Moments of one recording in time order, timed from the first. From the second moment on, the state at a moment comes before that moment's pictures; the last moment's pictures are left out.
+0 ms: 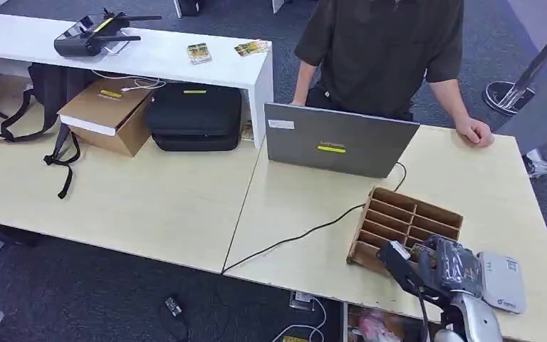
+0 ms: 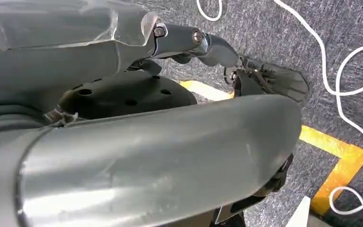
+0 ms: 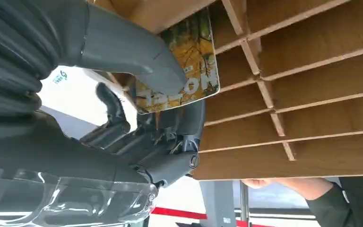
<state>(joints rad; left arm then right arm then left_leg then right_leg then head) -0.11 -0.22 0.62 -0.18 -0.36 0.11 0.03 -0.05 -0.09 0.10 -1.49 1.19 0.05 0.25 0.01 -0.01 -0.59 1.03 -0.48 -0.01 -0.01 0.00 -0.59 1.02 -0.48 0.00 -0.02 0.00</state>
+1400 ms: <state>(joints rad) -0.11 -0.22 0.62 -0.18 -0.34 0.11 0.03 -0.18 -0.23 0.07 -1.70 1.31 0.00 0.23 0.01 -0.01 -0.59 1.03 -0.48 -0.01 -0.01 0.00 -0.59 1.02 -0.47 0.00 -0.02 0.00</state>
